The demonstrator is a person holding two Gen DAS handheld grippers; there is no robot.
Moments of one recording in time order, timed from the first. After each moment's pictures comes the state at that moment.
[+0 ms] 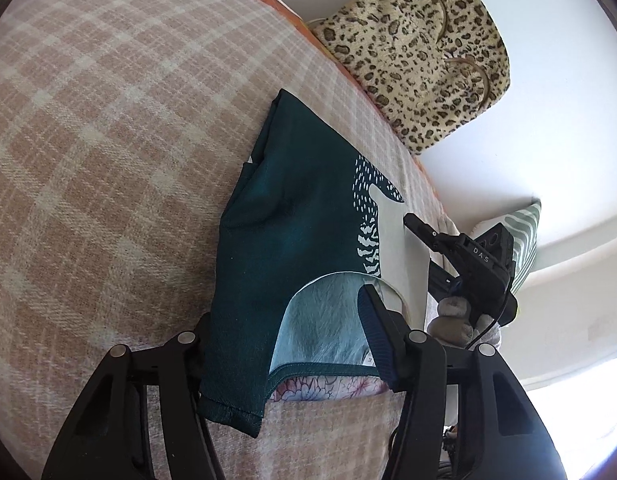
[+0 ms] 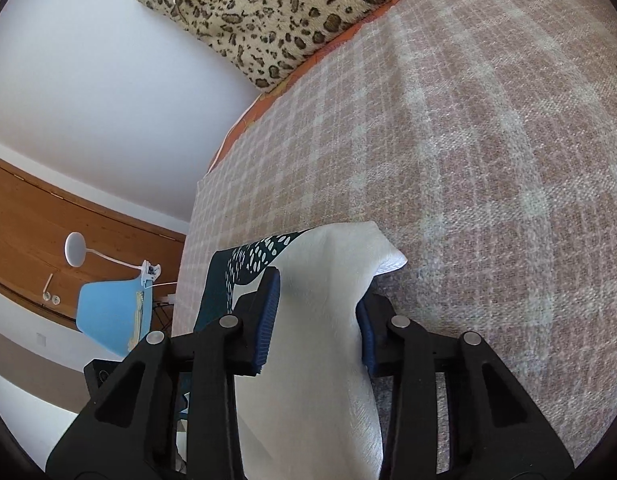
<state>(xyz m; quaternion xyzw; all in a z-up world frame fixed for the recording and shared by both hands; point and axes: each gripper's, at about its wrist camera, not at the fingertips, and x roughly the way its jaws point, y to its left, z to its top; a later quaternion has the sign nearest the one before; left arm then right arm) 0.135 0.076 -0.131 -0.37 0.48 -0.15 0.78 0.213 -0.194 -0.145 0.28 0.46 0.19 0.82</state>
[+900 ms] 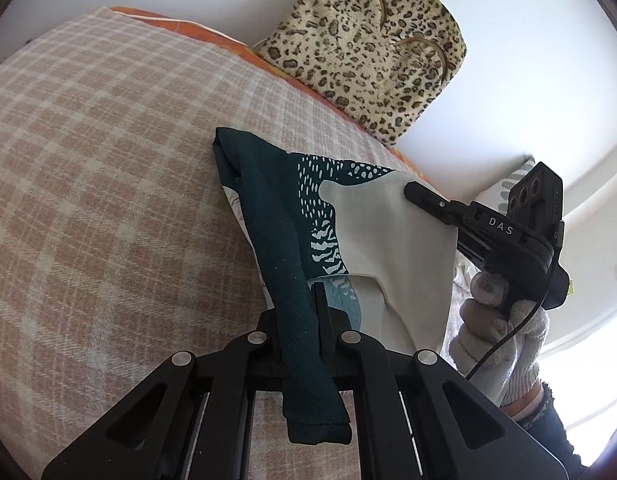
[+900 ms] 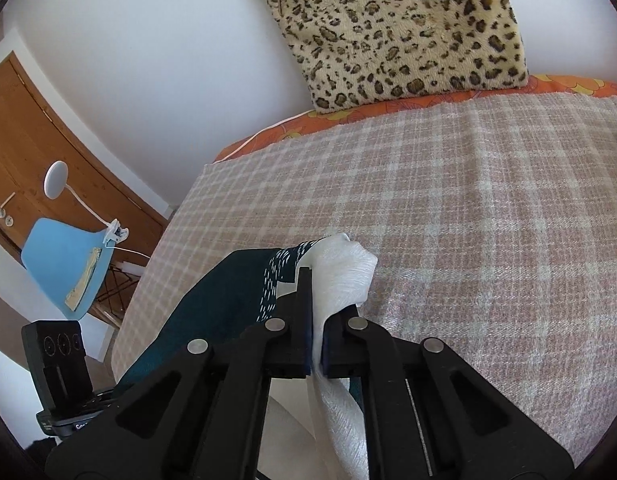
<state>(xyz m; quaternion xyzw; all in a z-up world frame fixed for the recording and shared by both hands) 0.130 0.050 -0.092 -0.28 0.44 -0.18 0.83 0.185 -0.132 -0.071 0.11 0.40 0.18 0.89</state>
